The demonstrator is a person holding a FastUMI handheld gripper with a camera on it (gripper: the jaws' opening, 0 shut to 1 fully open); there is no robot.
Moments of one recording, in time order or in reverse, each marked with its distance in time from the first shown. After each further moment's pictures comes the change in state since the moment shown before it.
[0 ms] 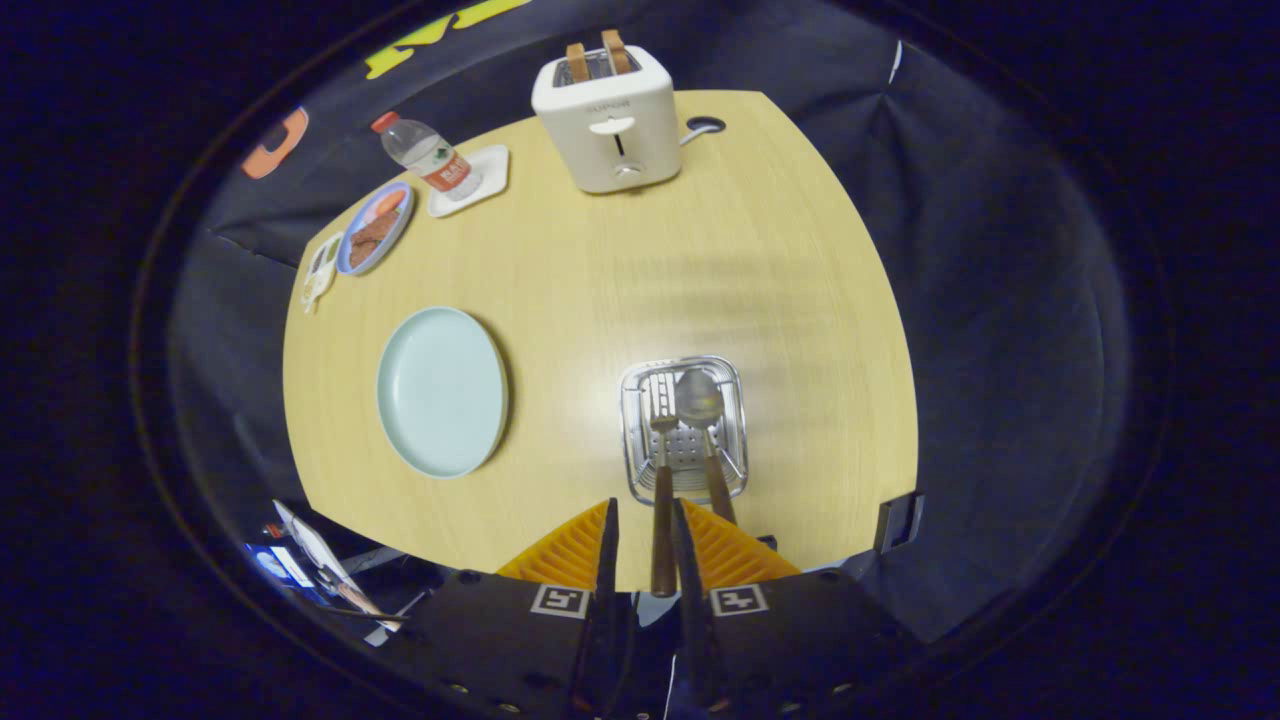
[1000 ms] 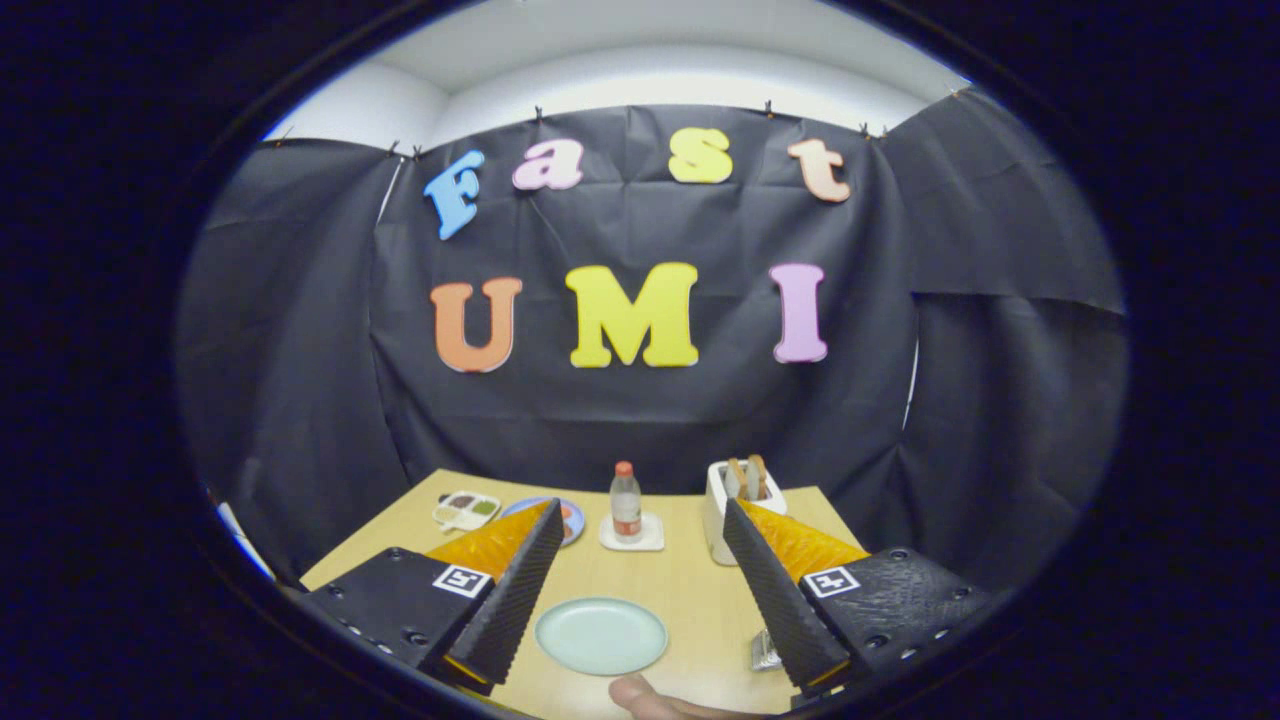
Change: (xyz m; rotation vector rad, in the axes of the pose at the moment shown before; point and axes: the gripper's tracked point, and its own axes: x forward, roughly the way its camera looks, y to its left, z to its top) arm -0.253 0.182 0.010 -0.173 -1.312 0.127
